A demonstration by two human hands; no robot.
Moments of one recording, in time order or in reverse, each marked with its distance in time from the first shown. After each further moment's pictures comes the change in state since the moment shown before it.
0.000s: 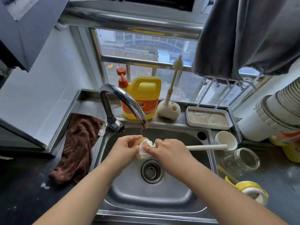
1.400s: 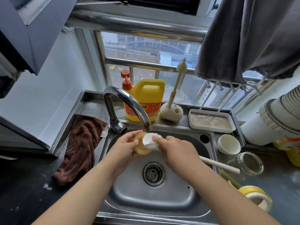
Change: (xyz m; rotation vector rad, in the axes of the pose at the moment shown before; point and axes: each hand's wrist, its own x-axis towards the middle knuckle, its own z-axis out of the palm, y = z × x) left_hand 0.006 0.013 -0.004 -0.395 -0.013 -0.133; right_hand 0.003 0.009 0.003 0.247 0.048 0.309
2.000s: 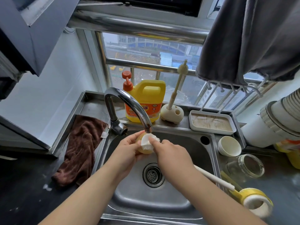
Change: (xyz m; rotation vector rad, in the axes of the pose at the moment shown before) left_hand -0.004 -0.004 0.008 -0.064 -0.021 0.015; right_hand -0.001 -0.025 -0.003 -0.062 -0.115 0.066
